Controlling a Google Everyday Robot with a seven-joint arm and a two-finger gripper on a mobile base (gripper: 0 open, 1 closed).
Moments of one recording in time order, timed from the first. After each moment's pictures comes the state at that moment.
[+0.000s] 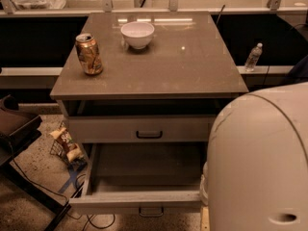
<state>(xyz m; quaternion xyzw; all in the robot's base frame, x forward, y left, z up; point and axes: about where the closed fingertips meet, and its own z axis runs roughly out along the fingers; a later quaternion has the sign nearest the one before) 0.410 -0.192 0.429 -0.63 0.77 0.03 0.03</state>
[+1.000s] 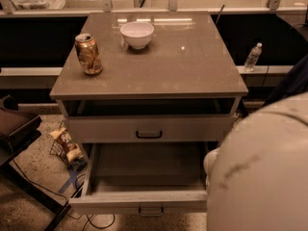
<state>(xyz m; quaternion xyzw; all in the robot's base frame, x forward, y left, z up) 0.401 -0.215 0.495 -0.64 0.77 -0.03 -0.01</state>
